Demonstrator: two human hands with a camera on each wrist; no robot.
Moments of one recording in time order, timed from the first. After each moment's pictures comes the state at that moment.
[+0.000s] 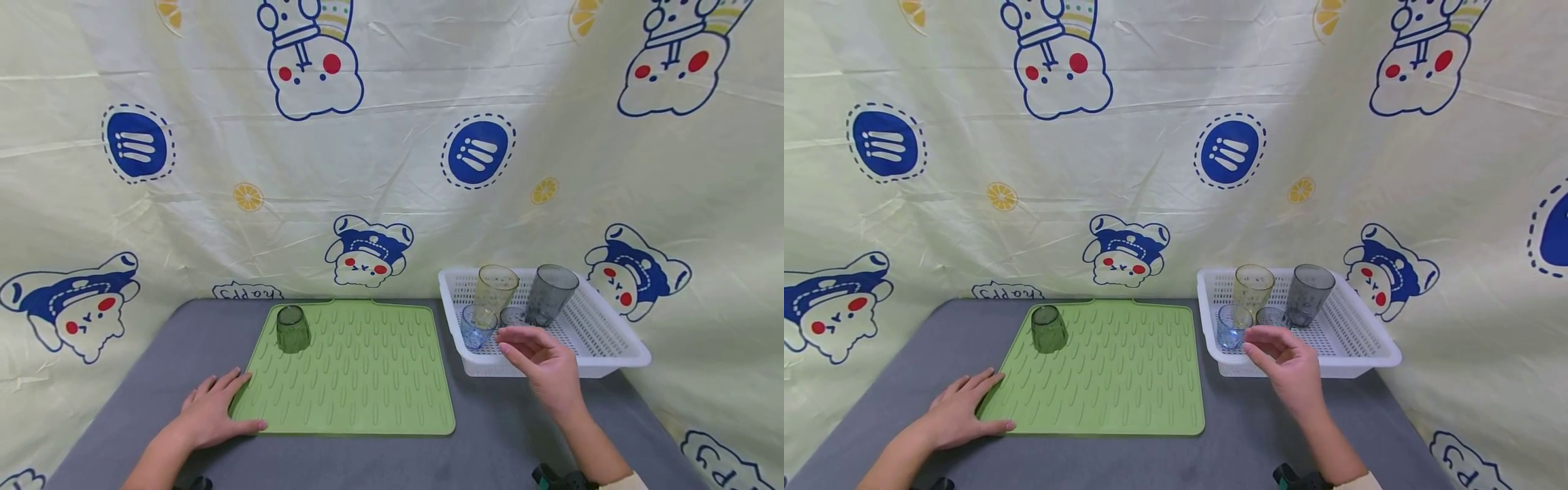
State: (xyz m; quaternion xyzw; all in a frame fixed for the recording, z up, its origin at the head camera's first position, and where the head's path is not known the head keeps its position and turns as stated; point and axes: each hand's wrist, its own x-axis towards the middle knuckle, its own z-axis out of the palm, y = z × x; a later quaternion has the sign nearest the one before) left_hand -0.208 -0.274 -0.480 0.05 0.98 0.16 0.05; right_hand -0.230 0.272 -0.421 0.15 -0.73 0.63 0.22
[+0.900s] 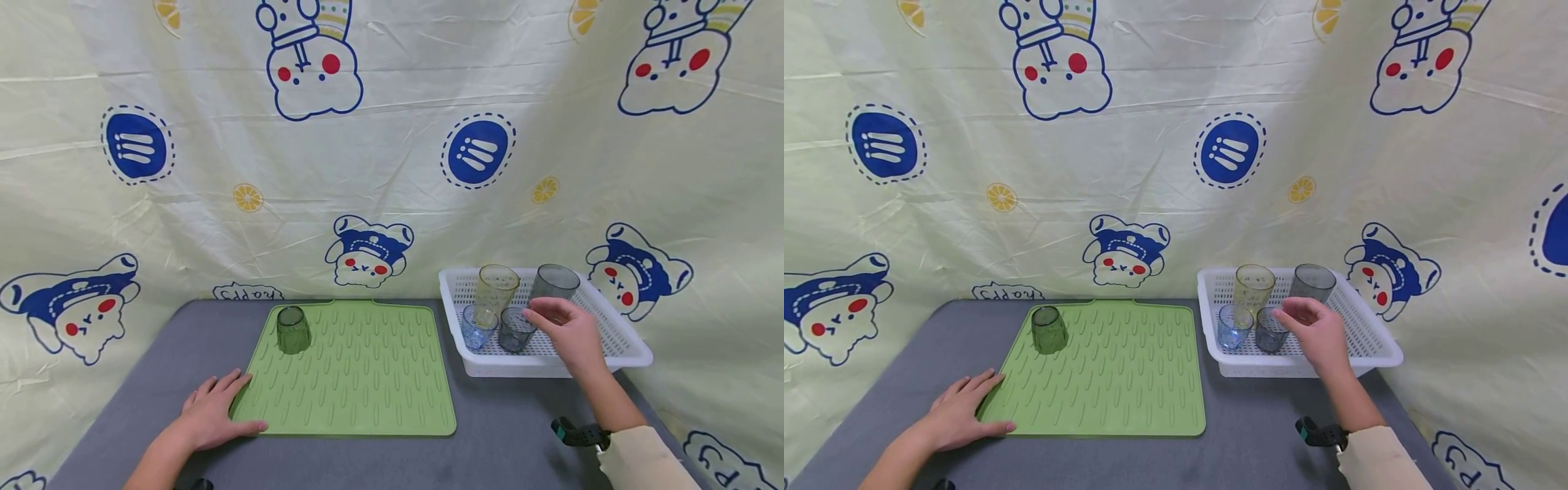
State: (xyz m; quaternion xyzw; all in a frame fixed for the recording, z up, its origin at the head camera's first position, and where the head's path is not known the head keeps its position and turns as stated) left_hand -0.209 -0.274 -0.481 0.06 0.99 0.16 0.05; right_hand -0.282 0.330 -0.402 -0.03 -0.88 0.44 0.19
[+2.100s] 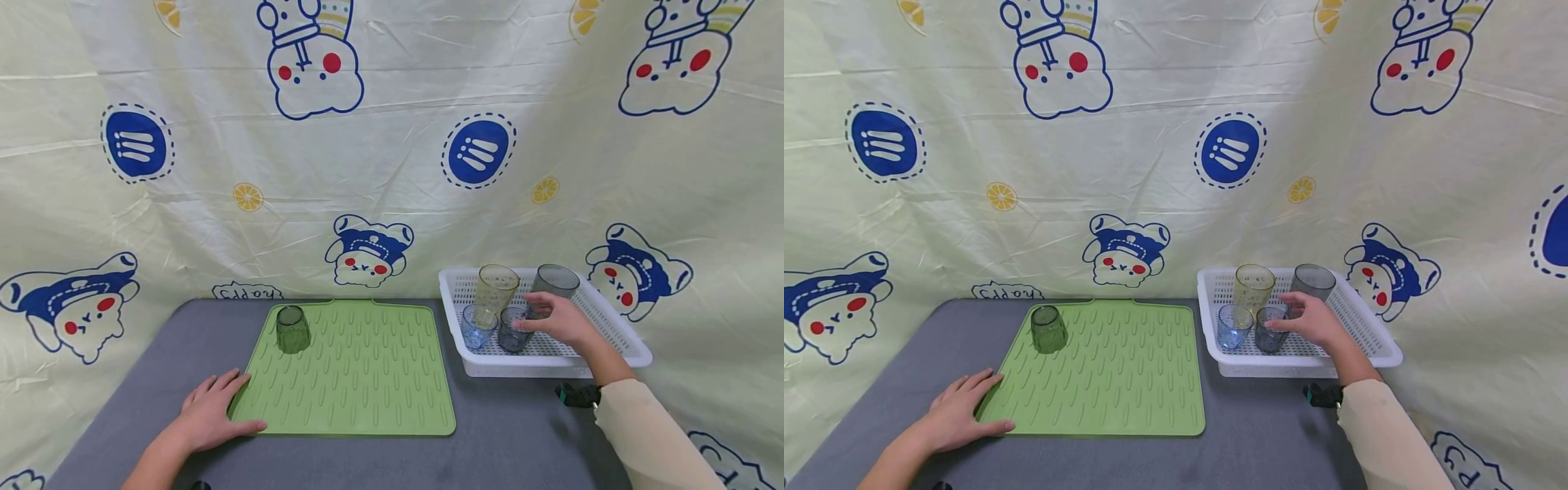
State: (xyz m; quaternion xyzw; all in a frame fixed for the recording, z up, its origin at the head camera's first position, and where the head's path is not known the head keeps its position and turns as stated) left_hand -0.206 -0.274 -0.485 0.06 0.99 0.15 0.01; right_hand -0.337 0.362 -0.401 0.05 -0.94 0.32 -0.02
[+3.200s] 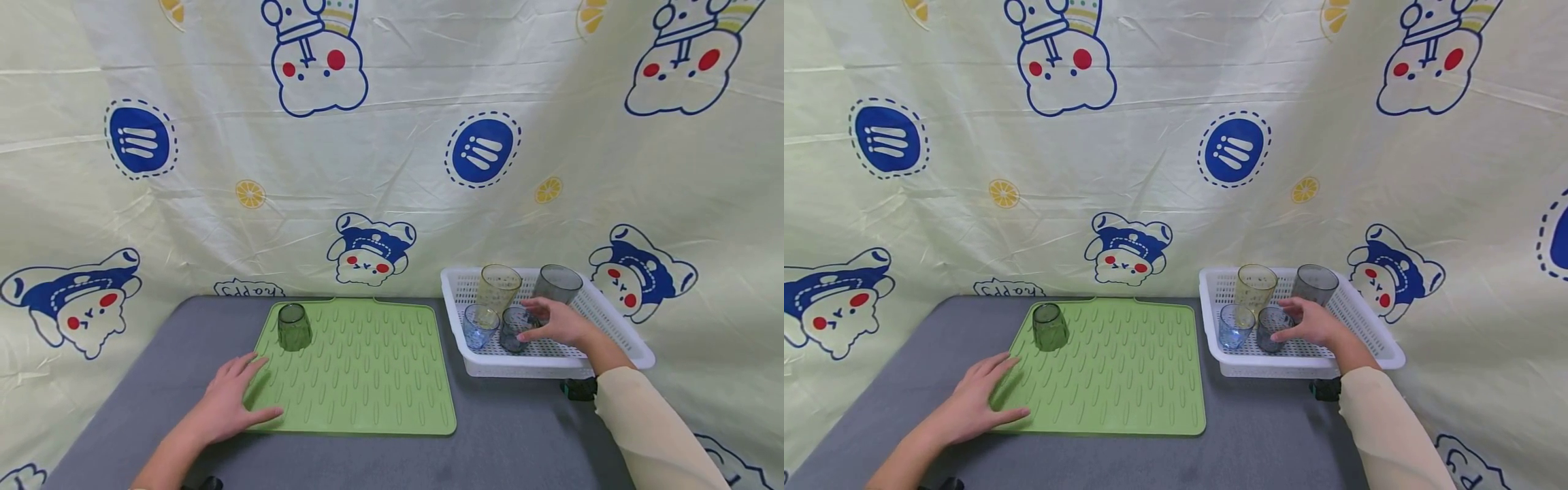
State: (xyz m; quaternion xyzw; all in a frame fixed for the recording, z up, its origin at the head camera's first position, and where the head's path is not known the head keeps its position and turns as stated) left_hand -0.208 -0.250 -0.479 0.13 0.96 0.21 -0.10; right_hand -0.358 0.376 -0.419 0.10 -0.95 0.28 -0.08
